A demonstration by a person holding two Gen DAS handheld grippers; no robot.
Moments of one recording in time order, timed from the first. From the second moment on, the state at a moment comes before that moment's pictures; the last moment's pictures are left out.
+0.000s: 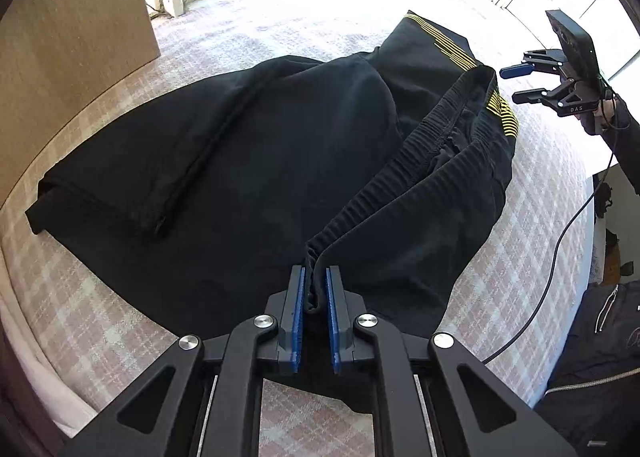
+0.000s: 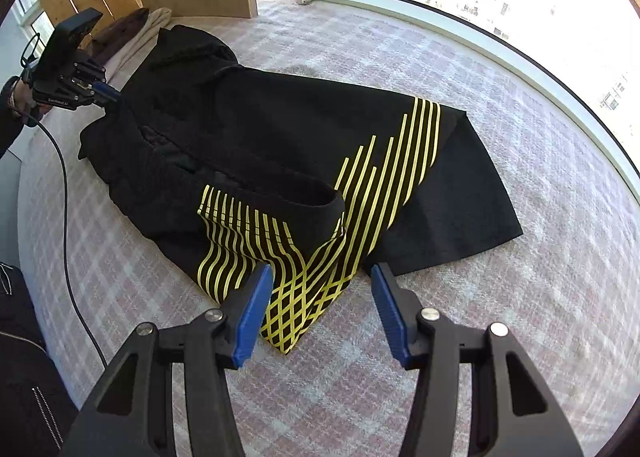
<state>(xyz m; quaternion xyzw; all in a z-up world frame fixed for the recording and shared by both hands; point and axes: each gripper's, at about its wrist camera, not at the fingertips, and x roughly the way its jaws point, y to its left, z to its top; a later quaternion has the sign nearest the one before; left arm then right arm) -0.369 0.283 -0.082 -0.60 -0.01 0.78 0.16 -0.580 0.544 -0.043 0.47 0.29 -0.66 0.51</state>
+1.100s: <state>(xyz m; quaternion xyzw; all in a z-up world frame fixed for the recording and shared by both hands) -0.312 0.292 0.063 -0.46 0.00 0.88 0.14 -0.536 0.560 0.132 0.34 0.20 -0.77 0.51</state>
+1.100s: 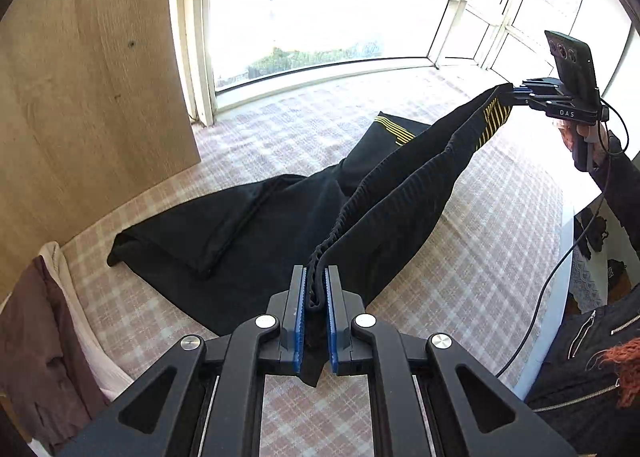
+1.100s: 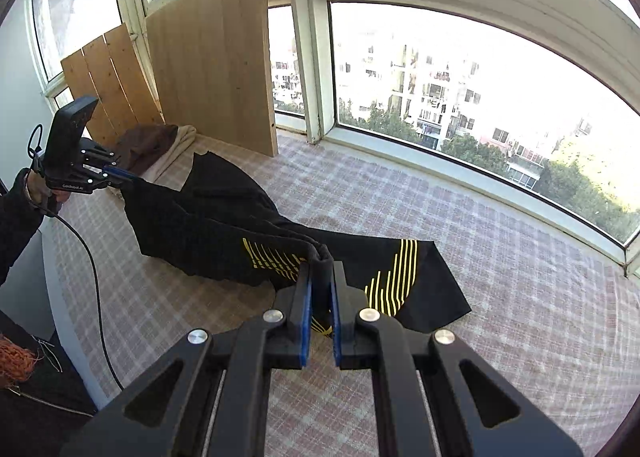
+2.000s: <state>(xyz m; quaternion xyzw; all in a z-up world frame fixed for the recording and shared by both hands) -0.330 0.292 0.360 -0.32 0.13 0.93 0.08 -0.506 0.557 0.382 0.20 0.15 -0.85 0.46</state>
